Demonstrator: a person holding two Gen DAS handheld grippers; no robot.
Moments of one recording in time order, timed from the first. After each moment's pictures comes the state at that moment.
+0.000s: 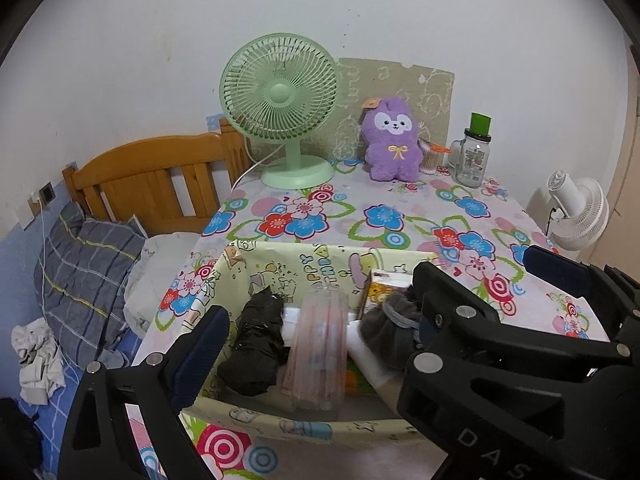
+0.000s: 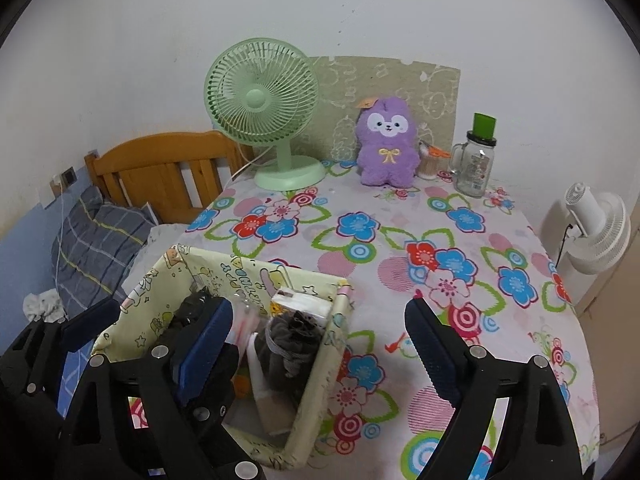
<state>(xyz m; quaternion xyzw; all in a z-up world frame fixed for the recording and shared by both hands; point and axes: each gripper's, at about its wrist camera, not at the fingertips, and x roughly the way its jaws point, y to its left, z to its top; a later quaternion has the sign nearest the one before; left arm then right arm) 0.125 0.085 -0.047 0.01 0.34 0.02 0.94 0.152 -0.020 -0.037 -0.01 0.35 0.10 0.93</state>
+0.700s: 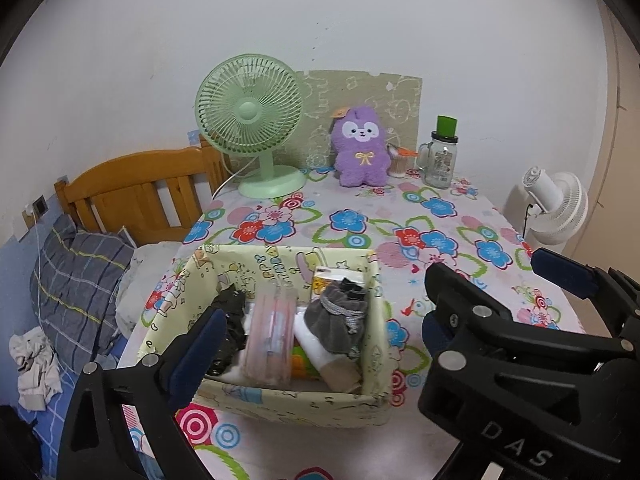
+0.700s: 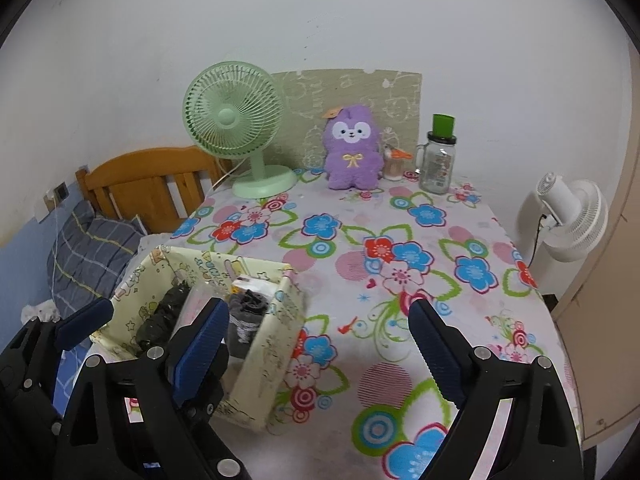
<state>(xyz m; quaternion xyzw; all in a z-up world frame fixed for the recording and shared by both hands) 0.098 0.044 -0.032 0.02 0.33 -0.01 0.94 0.115 -0.072 -0.022 0.01 0.33 0.07 0.94</state>
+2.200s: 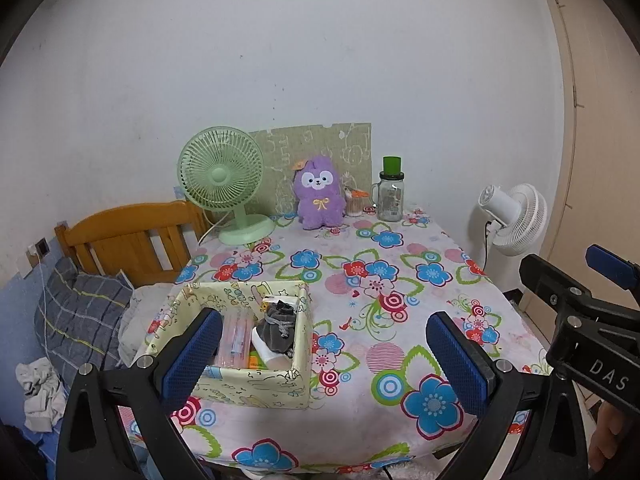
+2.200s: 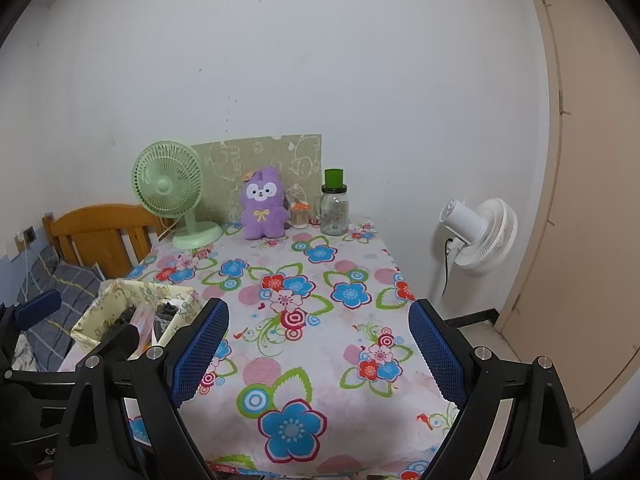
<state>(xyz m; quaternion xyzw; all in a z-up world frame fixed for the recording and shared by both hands) 0.013 -0.024 0.023 0.05 0.26 -0.04 0.97 0.004 -0.193 0.038 0.02 0.24 -0.02 0.97</state>
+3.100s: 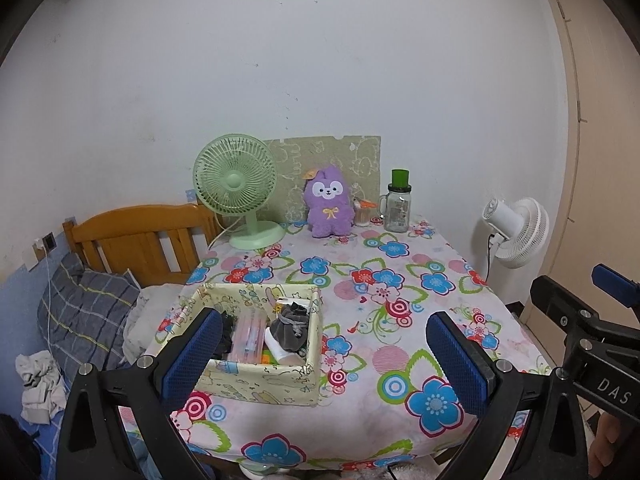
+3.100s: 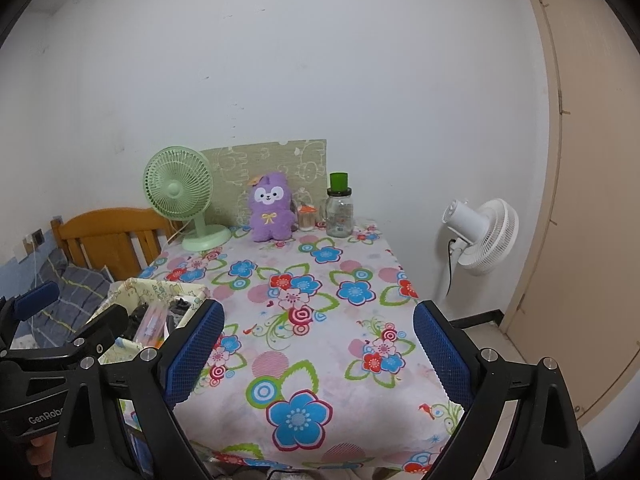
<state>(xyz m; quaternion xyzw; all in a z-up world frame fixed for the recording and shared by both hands) -0.002 -0.012 0.029 0.03 0.24 -0.03 0.97 -0.019 -0.192 0.041 0.02 0.23 -0.01 0.97</state>
